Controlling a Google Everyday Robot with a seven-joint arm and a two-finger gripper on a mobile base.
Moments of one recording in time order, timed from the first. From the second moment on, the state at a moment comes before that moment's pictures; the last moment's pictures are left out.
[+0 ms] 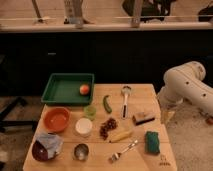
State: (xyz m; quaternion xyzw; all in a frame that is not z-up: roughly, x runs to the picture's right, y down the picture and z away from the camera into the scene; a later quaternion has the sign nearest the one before) arm 0.277 0.105 0.686 -0.28 0.01 0.01 0.96
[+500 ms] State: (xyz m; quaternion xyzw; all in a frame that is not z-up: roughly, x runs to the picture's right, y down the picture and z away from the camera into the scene) arm 0.262 0.106 0.707 -0.28 -0.01 -0.04 0.96
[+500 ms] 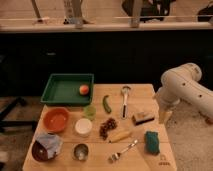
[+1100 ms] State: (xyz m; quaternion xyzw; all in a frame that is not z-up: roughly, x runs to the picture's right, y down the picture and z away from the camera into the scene) arm 0.259 0.108 0.738 -0.28 -0.05 -0.07 0.95
